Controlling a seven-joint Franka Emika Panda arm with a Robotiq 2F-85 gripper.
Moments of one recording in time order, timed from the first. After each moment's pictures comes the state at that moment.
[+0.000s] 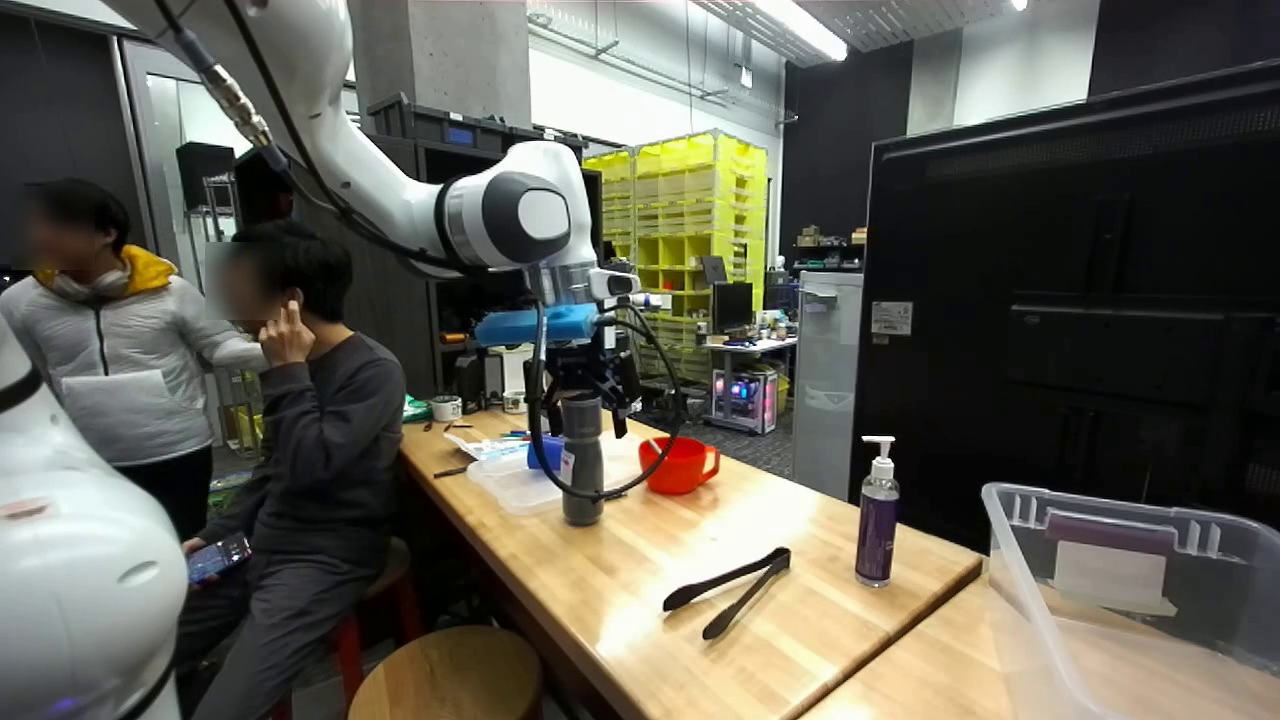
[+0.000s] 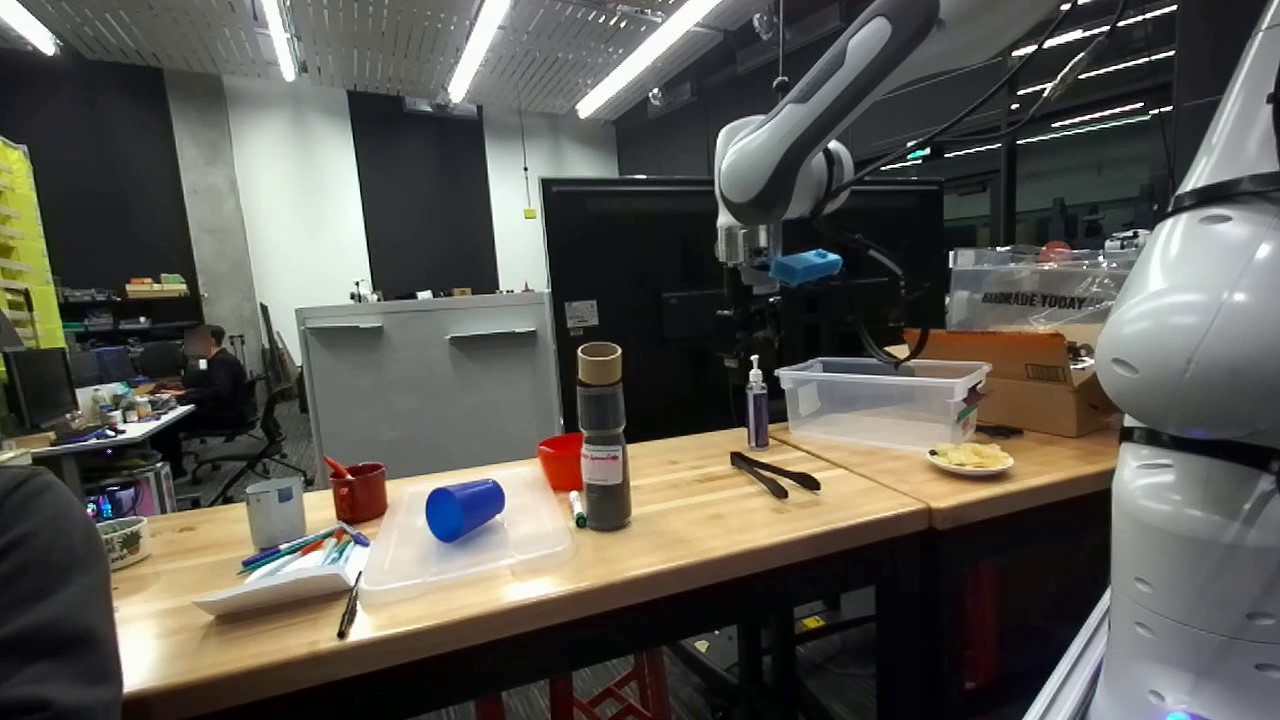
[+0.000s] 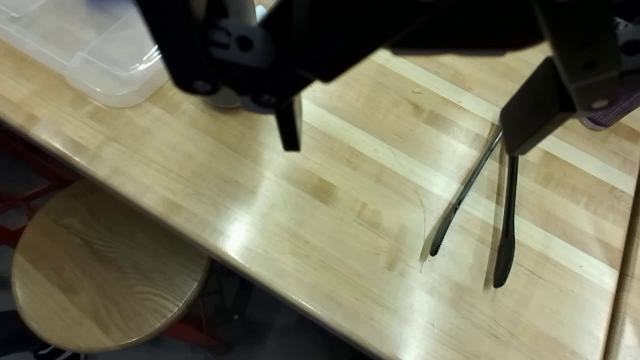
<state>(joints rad) -0.03 -0.32 -0.03 -2.44 -0.14 2.23 -0.13</state>
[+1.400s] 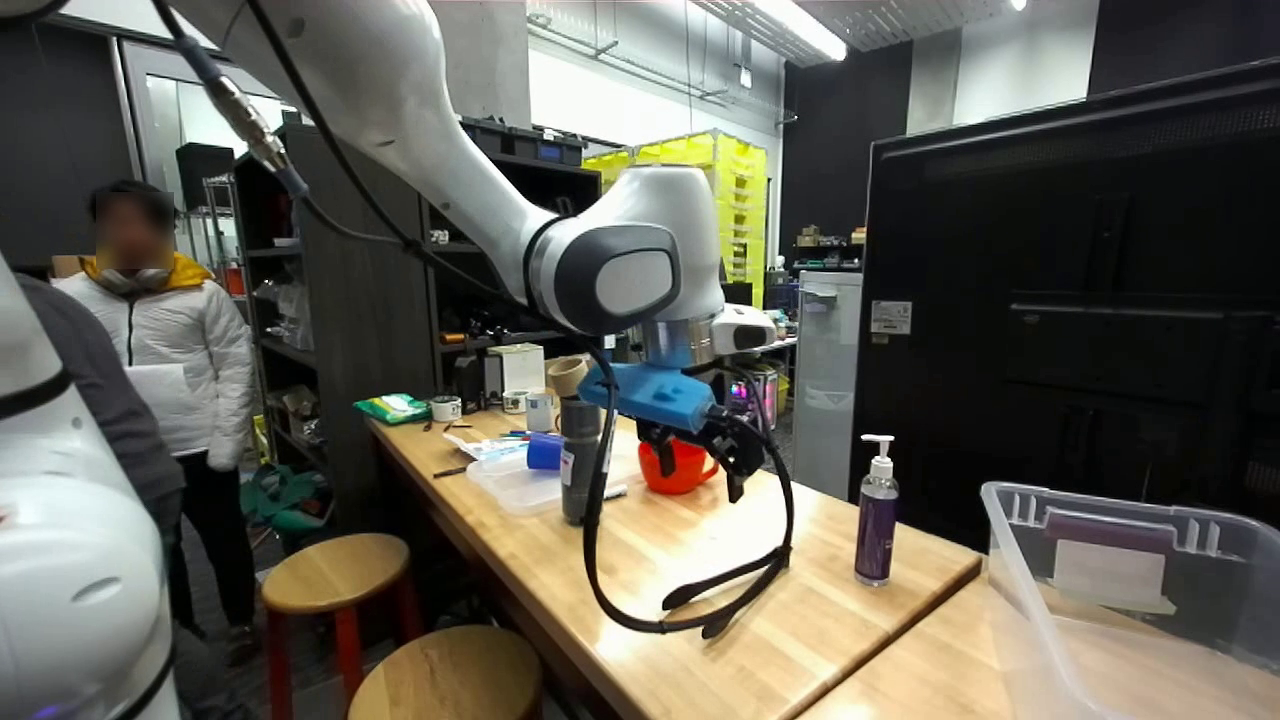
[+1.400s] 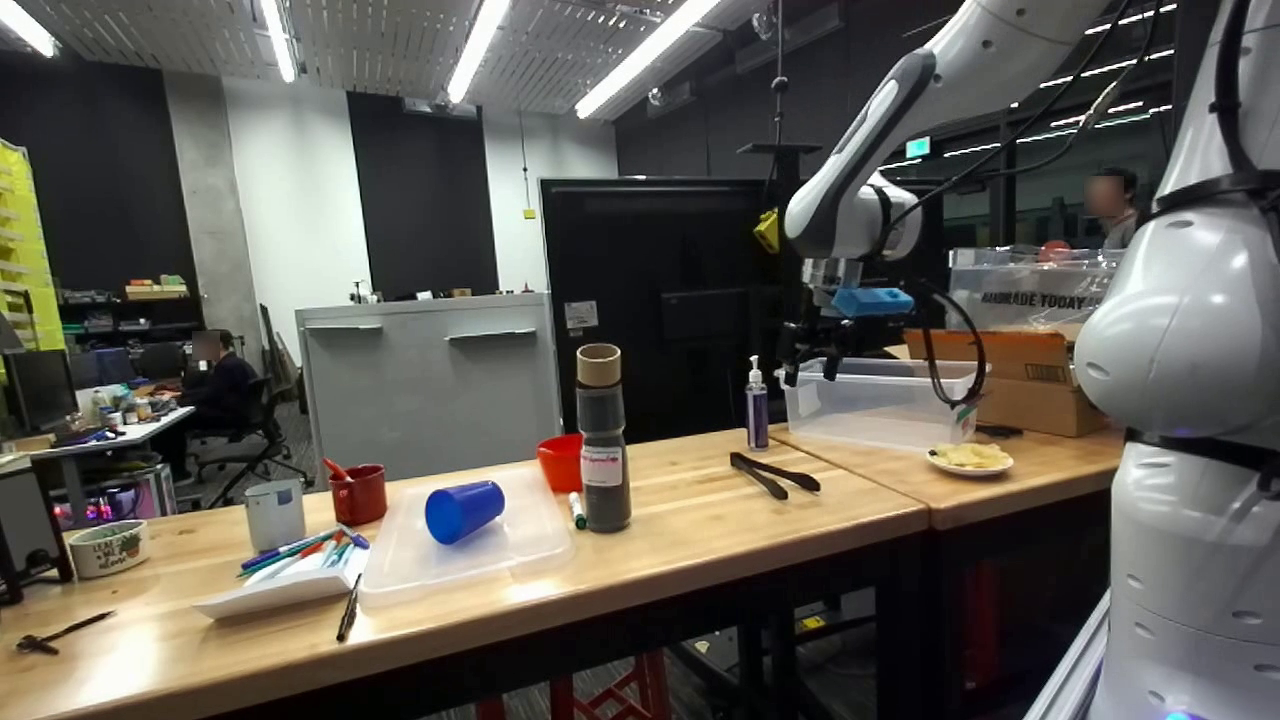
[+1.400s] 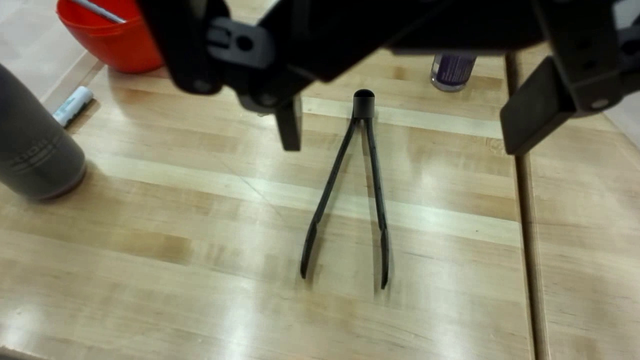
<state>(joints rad) -0.14 -0.23 -0.29 -2.48 0.05 2.51 -0.30</state>
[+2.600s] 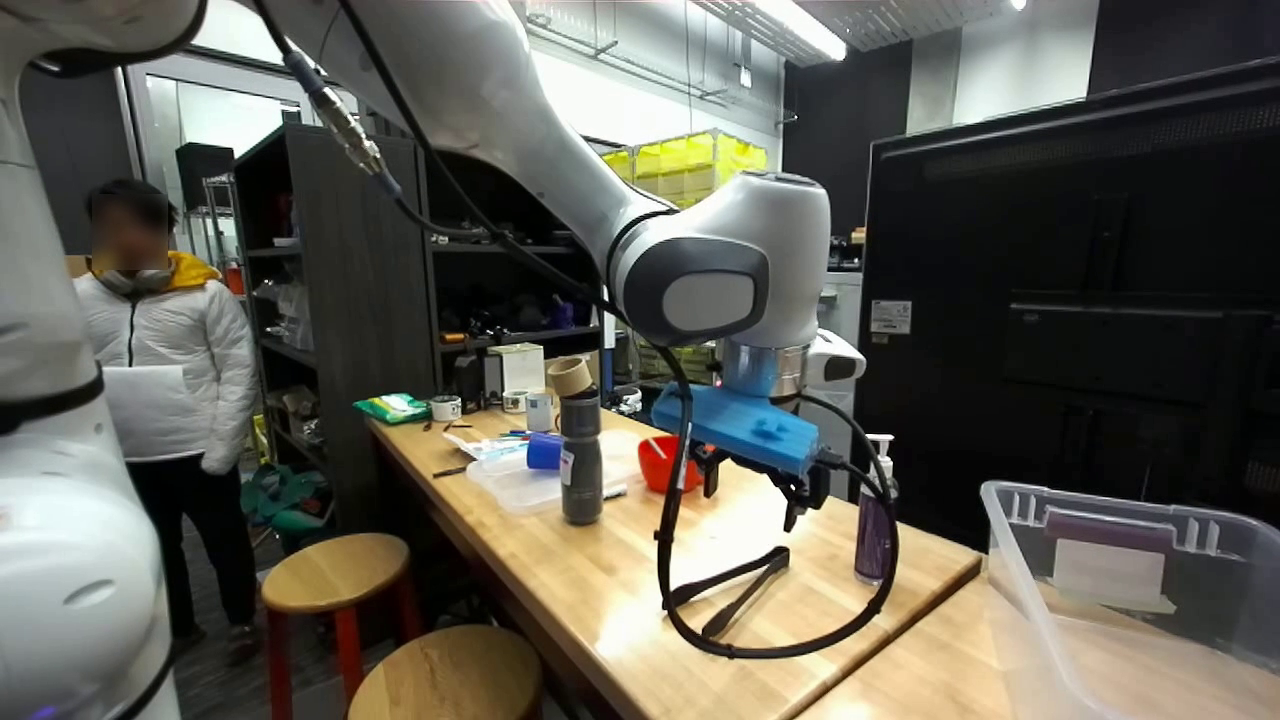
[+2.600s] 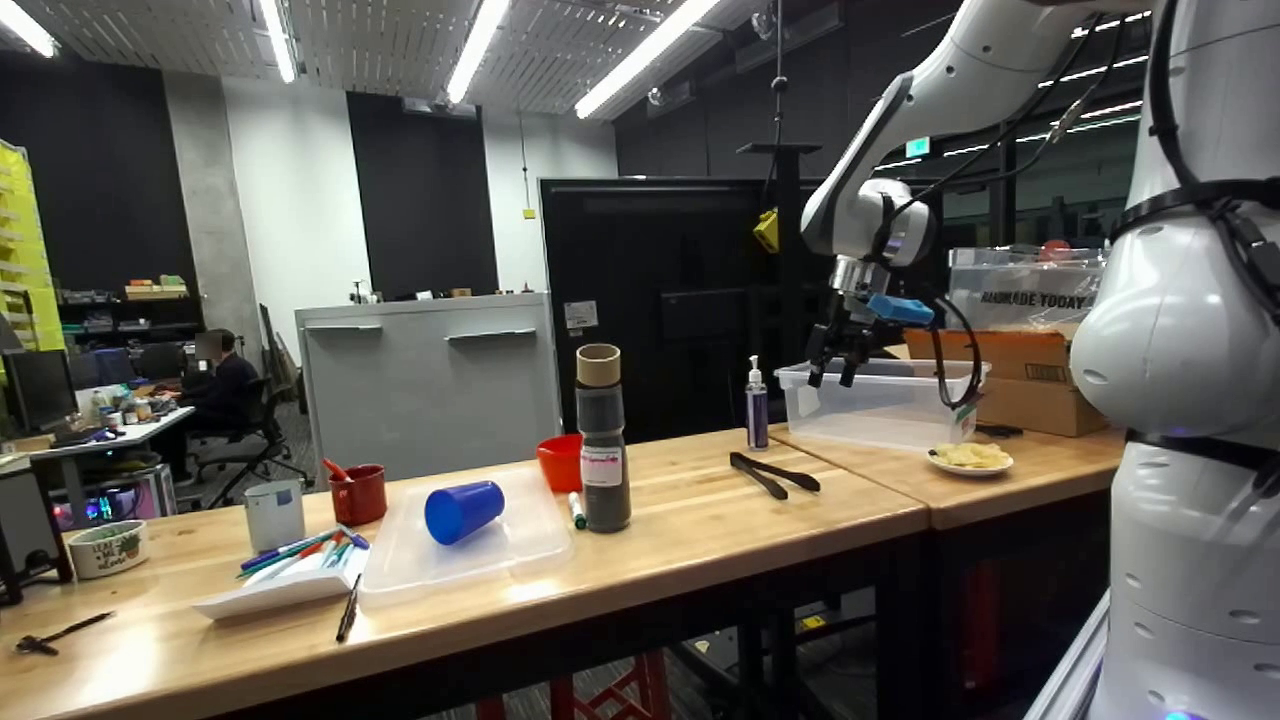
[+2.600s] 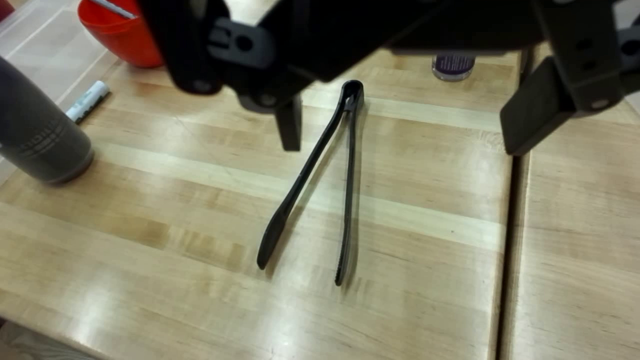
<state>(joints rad) -0.16 -0.08 -0.41 -2.33 0.31 2.39 -0.72</state>
